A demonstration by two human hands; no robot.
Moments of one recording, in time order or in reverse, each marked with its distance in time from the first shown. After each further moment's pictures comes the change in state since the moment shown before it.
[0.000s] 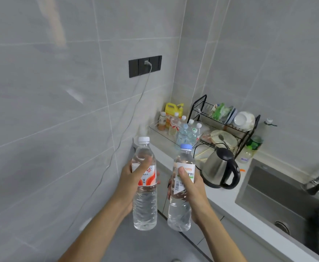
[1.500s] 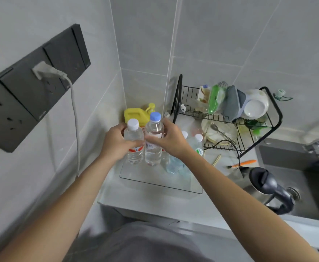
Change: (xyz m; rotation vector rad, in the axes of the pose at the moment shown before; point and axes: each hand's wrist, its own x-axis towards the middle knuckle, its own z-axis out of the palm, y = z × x) left_hand 0.665 0.019 0.053 0.789 -0.446 0.142; right_hand 0.589 0.038 -0.035 -0.658 0.324 -0.053
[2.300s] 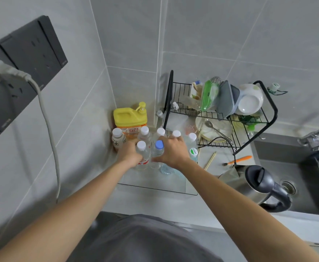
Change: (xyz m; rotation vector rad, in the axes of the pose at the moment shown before) left_hand 0.038 -0.045 0.088 0.390 -0.190 -0.080; right_hand -0.002 0.066 -0.008 -0.828 -0.055 0.023
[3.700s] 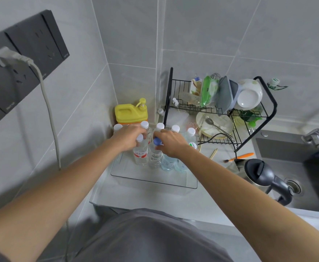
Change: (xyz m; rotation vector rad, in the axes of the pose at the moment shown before) left_hand 0.021 0.011 -0.038 0.514 -0.117 0.474; right_hand 0.012 0.004 -0.004 -0.053 -0.135 -0.196
